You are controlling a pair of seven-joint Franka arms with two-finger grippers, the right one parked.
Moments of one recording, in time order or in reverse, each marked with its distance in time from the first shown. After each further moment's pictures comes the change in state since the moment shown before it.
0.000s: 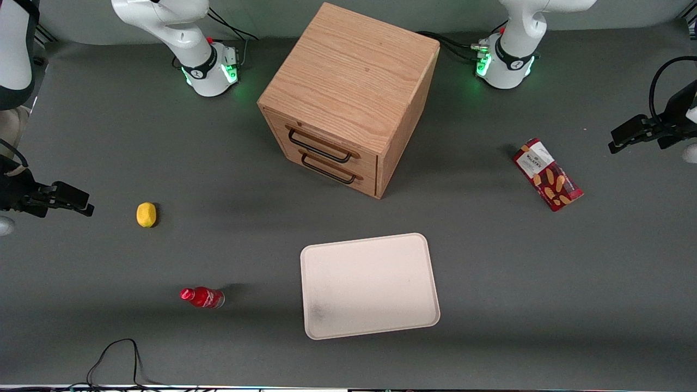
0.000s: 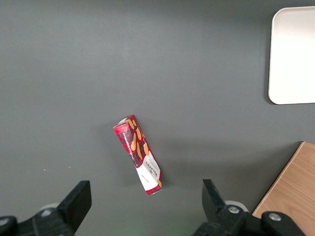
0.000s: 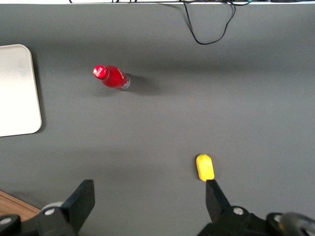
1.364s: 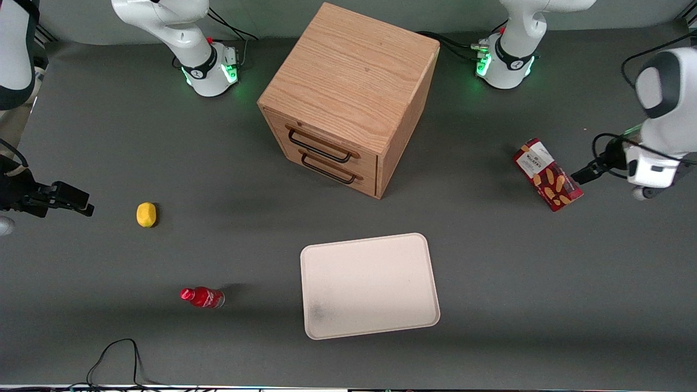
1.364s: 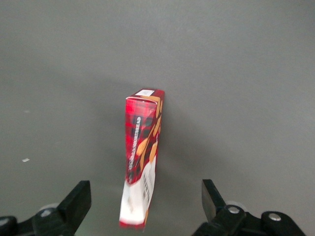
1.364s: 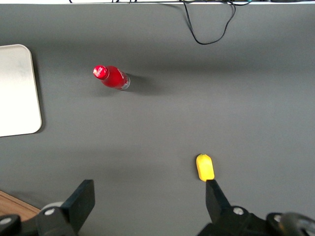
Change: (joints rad) arm 0.018 0.041 0.076 -0.578 0.006 0.527 -0.465
